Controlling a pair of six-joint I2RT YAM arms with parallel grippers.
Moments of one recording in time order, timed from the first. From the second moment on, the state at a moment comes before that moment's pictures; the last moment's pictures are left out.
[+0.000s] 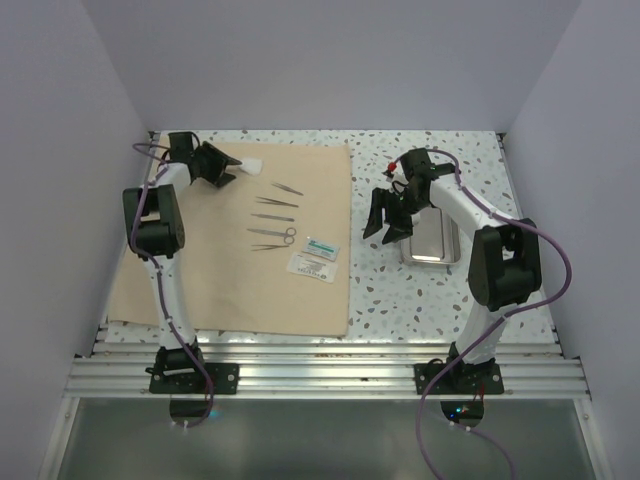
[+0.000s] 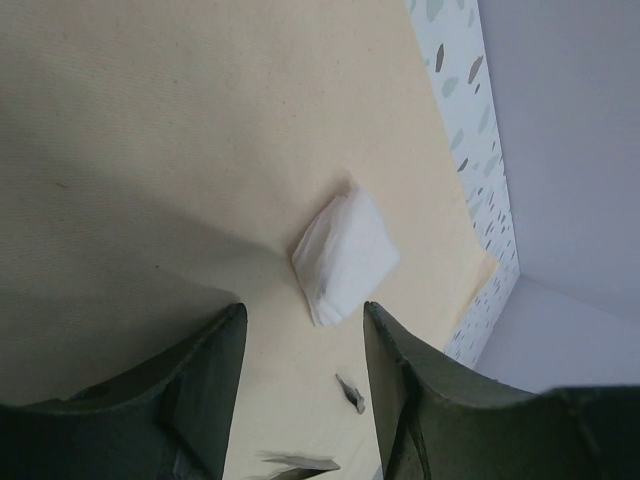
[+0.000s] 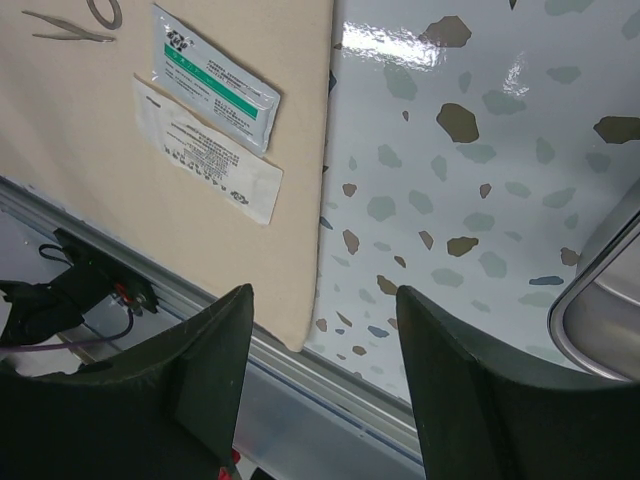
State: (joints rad) left arm 0.14 2.40 1.82 -0.20 0.48 -0.96; right arm 0.25 1.83 1.44 -0.90 -0.48 0.34
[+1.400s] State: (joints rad) left arm 0.10 2.57 2.07 -0.21 0.49 -0.95; right arm 0.25 1.83 1.44 -0.90 -0.49 0.33
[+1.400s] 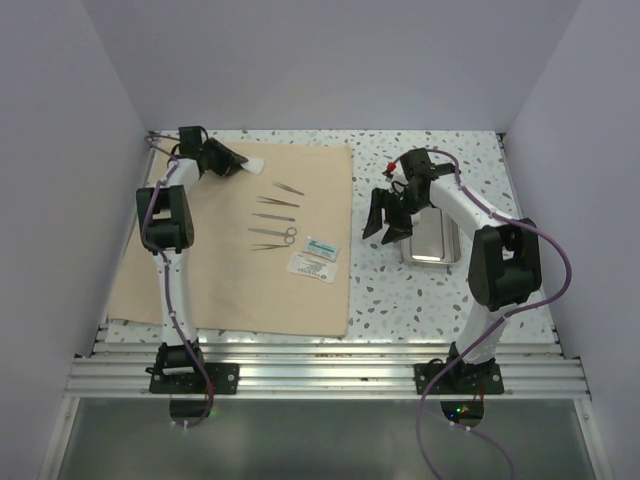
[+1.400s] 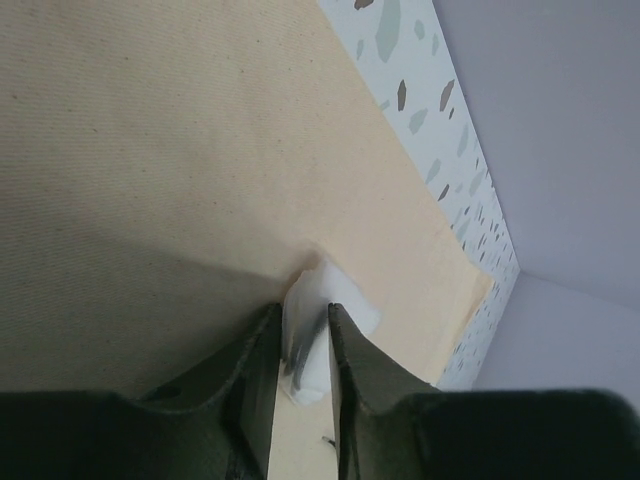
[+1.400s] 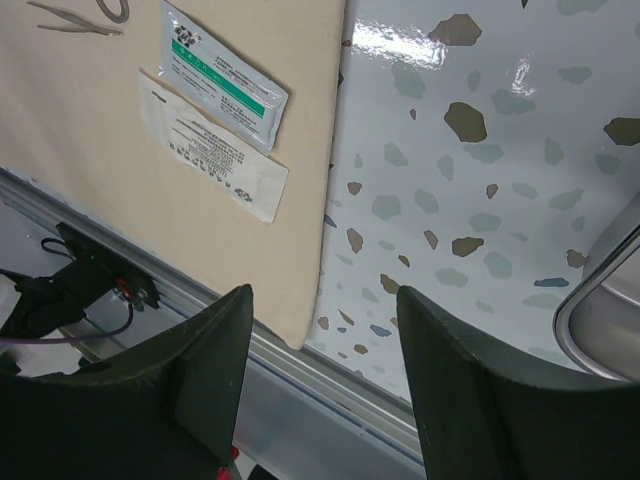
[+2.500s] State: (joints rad) left arm -0.02 1.75 1.43 -0.34 0.50 -0.55; right arm 0.35 1.75 1.46 -0.84 -0.61 0.32
